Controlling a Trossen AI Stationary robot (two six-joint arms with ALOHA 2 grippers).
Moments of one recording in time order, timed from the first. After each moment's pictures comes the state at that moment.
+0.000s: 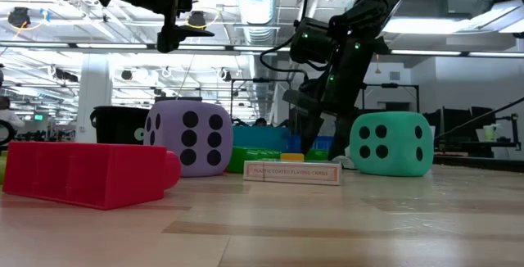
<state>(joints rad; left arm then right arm) 0.43 1.04 0.76 -0.03 0.42 -0.82 -0.21 1.82 1.06 -0.43 0.16 0.85</state>
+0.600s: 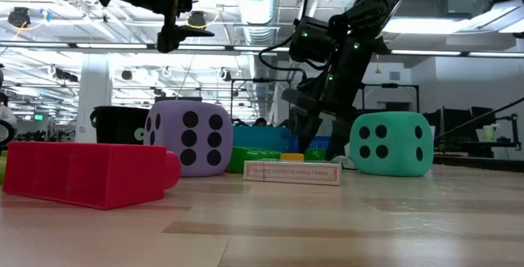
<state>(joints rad) 0.43 1.04 0.76 -0.03 0.42 -0.82 -0.21 1.82 1.06 -0.41 0.16 0.80</state>
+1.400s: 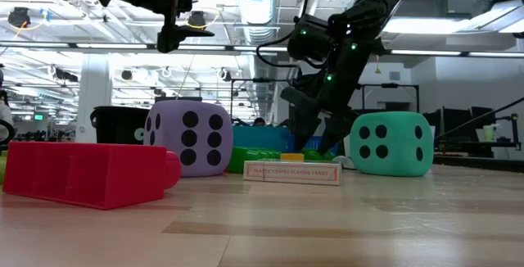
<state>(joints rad) 0.43 1.04 0.76 -0.03 0.42 -0.82 -0.21 1.84 1.06 -0.35 0.18 0.63</state>
